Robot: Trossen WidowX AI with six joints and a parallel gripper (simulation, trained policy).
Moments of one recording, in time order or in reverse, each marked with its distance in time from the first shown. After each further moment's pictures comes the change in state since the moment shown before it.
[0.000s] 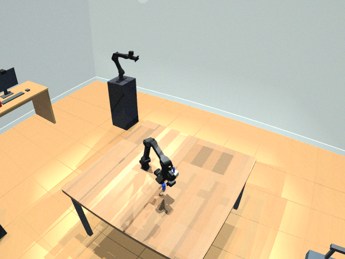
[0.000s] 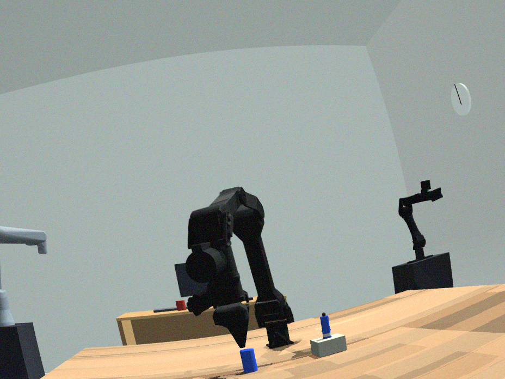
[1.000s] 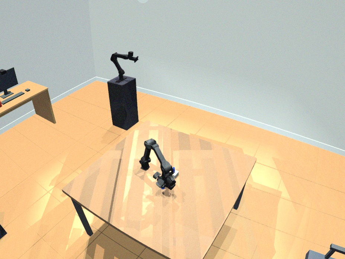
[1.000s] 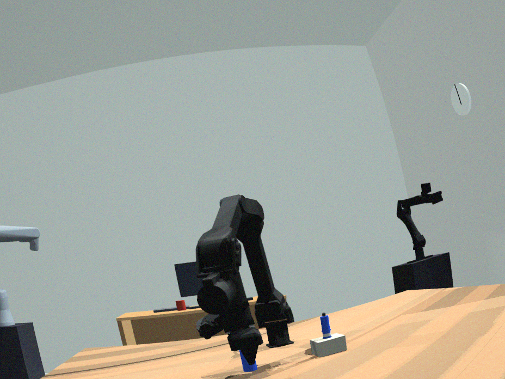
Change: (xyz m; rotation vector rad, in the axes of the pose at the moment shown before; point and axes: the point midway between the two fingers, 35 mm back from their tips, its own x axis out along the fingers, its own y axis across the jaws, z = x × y) arm 0.051 -0.012 -0.003 -0.116 0.007 -0.098
